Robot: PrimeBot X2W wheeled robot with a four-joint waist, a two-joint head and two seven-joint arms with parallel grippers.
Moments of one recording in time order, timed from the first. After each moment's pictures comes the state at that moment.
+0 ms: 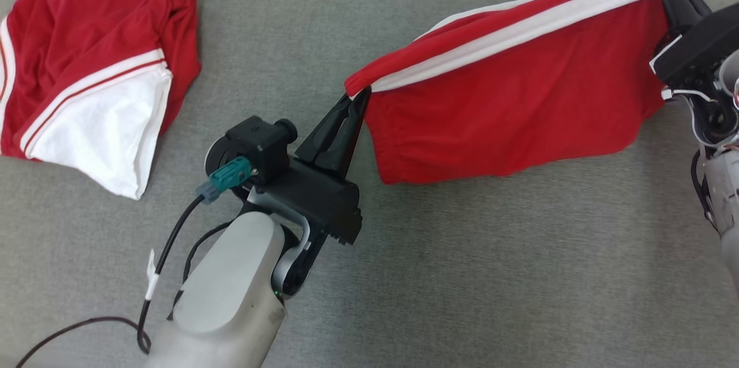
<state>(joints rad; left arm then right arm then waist) -0.71 0.06 -0.50 0.45 -0.49 -0.13 -0.26 -0.98 -0.36 0.13 0.71 0.72 0.13 0.16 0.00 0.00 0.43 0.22</state>
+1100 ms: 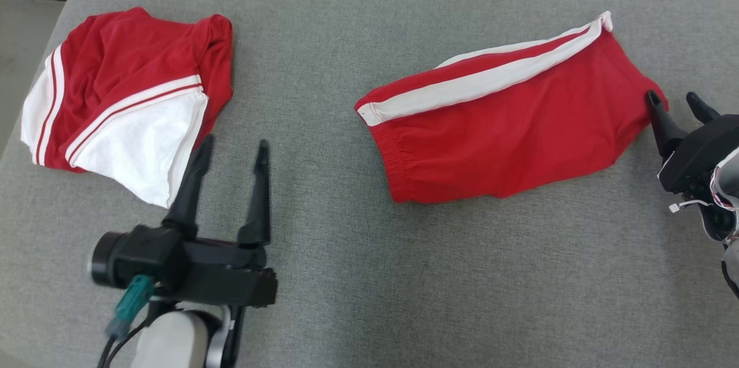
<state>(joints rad) -0.33 0.07 -0.19 0.08 -0.19 -0.01 -0.26 -0.84 -0.54 0.49 0.88 0.84 0.13 -0.01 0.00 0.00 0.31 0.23</state>
